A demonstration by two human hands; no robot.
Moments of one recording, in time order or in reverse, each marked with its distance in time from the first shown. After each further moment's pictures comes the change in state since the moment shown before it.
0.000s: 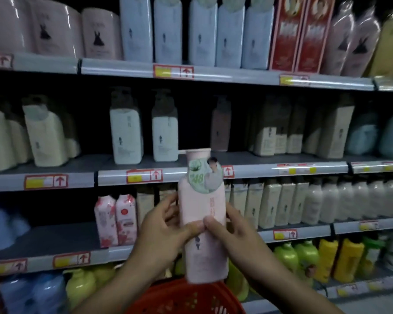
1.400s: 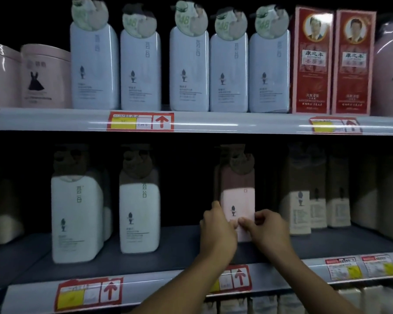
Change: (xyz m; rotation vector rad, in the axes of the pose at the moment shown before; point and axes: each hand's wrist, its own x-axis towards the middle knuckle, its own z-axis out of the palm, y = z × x) left_hand 0.333 -0.021 0.138 0.586 0.261 0.128; right_hand 0.326 0.058 -0.131 -0.532 0.506 -0.090
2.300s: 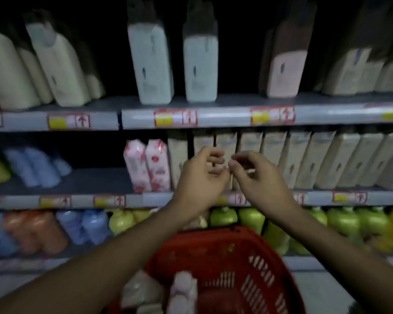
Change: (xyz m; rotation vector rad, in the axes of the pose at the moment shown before) left_hand -0.236 -0.124 -0.153 -0.231 -0.169 -0.036; right_hand -0.282 -0.043 0.028 0.100 -0.368 -0.209
